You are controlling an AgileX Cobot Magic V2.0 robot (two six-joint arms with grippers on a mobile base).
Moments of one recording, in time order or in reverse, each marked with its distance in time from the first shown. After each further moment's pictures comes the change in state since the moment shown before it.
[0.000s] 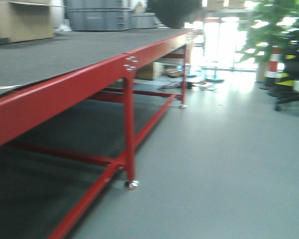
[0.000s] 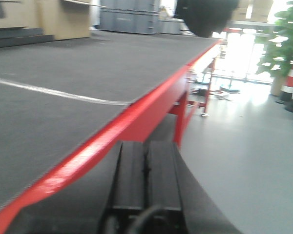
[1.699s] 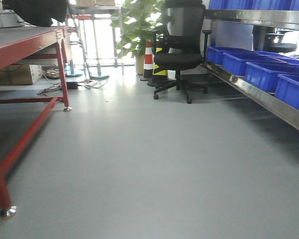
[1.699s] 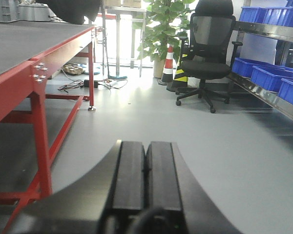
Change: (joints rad) left arm 0.000 0.000 0.000 0.000 0.000 0.000; right arm 0.000 -0.003 0.000 0.000 0.002 0.000
